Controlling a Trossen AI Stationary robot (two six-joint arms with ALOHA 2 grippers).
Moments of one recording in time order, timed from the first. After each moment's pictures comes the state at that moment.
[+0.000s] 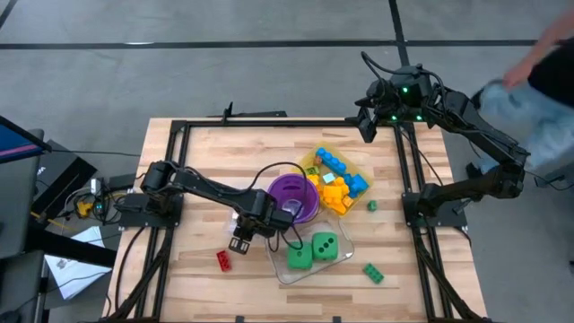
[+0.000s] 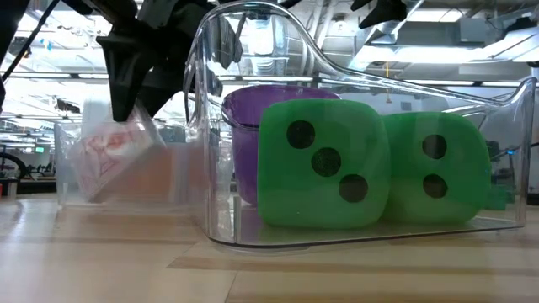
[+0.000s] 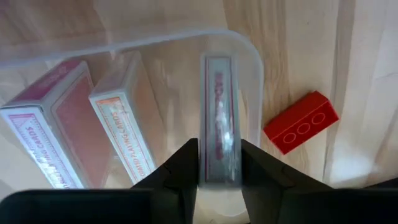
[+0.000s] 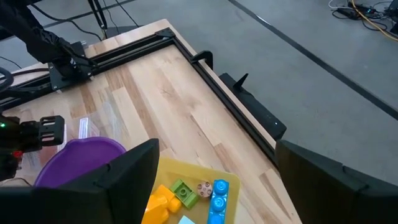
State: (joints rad) left arm -0.22 1.96 1.57 -1.40 0.09 0.12; right arm -0.52 1.21 1.56 -0.93 -0.03 0.03
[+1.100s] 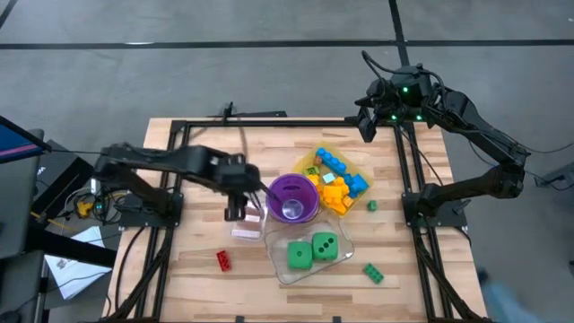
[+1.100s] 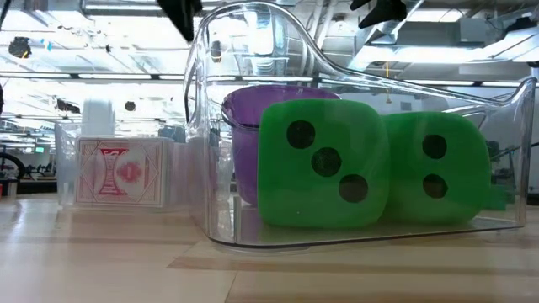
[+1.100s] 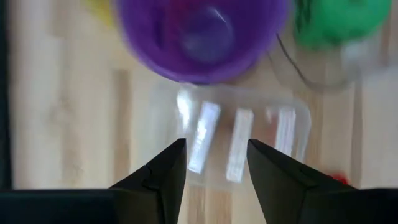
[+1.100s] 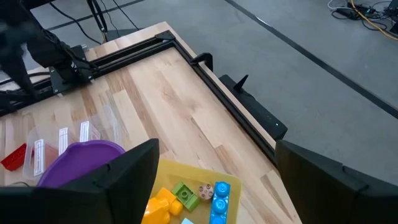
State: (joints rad) left arm -0.14 1.53 1.57 -1.29 -0.18 -0.10; right arm -0.52 1.21 1.56 -0.93 -0.03 0.05
